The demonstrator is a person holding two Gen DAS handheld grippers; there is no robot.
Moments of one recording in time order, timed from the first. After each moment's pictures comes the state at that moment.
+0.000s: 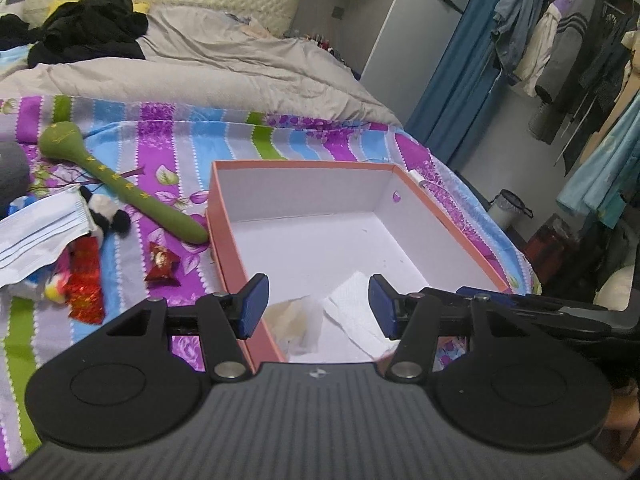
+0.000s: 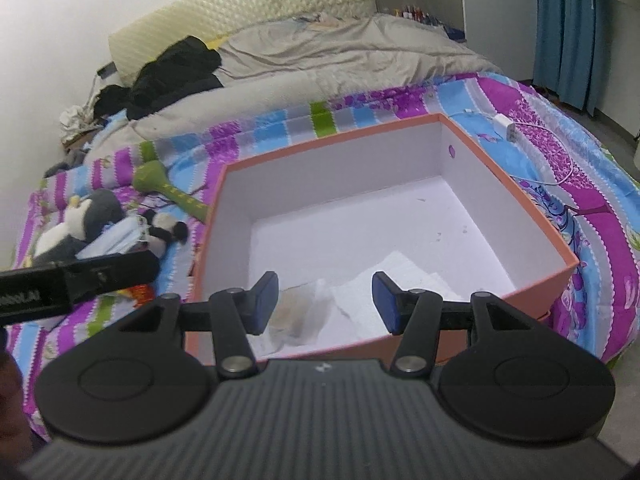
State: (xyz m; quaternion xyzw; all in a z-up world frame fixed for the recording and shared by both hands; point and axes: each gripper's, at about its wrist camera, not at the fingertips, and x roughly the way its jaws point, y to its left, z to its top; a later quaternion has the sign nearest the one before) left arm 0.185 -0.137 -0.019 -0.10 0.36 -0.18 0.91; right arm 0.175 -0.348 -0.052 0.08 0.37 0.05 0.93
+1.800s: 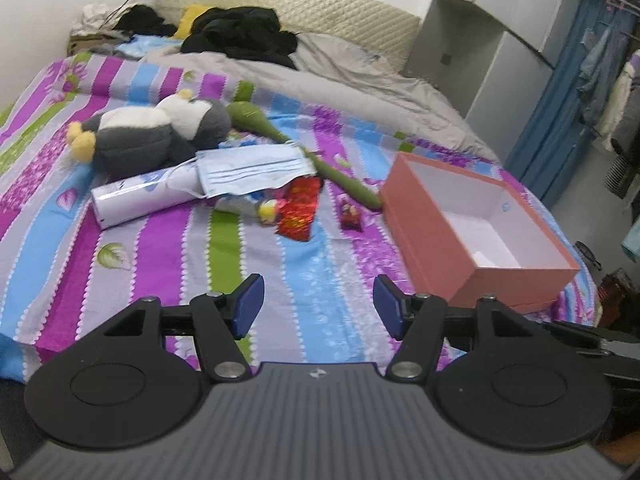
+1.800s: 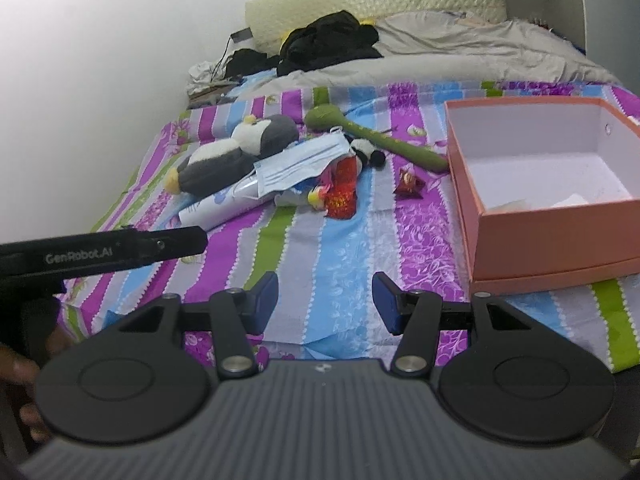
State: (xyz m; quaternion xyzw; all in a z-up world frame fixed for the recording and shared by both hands) left arm 0.002 0.051 -0.044 -0.14 0.33 -0.02 0.93; right arm 0.034 -0.183 -0.069 0.05 0.34 0.22 0.91
